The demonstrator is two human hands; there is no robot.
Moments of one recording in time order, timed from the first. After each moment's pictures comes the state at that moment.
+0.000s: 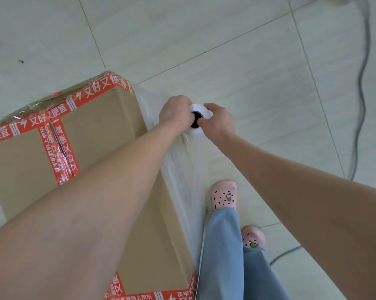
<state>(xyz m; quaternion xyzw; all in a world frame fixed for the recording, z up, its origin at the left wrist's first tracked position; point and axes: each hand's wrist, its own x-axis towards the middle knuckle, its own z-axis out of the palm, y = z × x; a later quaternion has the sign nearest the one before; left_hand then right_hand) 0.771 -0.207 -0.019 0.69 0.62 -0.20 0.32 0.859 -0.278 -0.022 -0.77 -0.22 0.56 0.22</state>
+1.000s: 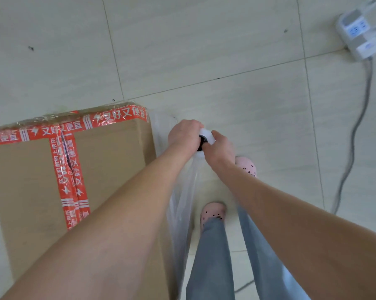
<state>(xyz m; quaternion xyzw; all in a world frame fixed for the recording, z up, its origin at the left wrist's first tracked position) 0.771 -0.172 -0.017 0.69 0.62 -0.20 0.33 0.856 -0.230 -0.021 -0.77 -0.27 0.57 0.10</state>
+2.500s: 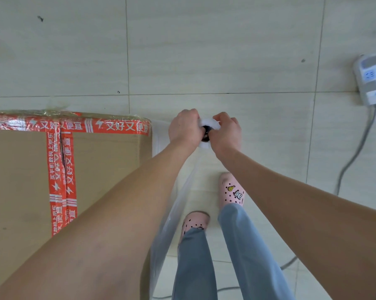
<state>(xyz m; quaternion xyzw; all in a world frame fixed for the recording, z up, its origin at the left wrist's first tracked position) 0.789 -0.105 -0.013 0.60 0.73 -0.11 0.32 0.885 -0.132 -0.025 -0.78 -0.36 0.50 0.10</state>
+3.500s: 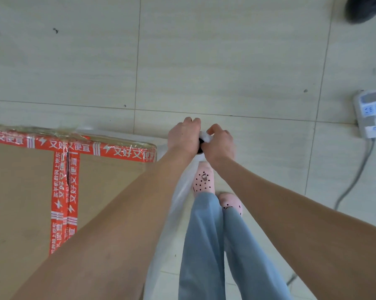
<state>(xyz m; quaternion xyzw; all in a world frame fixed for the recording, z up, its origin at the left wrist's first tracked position) 0.777 -0.053 -0.005 0.66 0.68 -0.19 0.27 0.868 -0.075 -0.011 -0.75 -0.44 0.50 0.00</state>
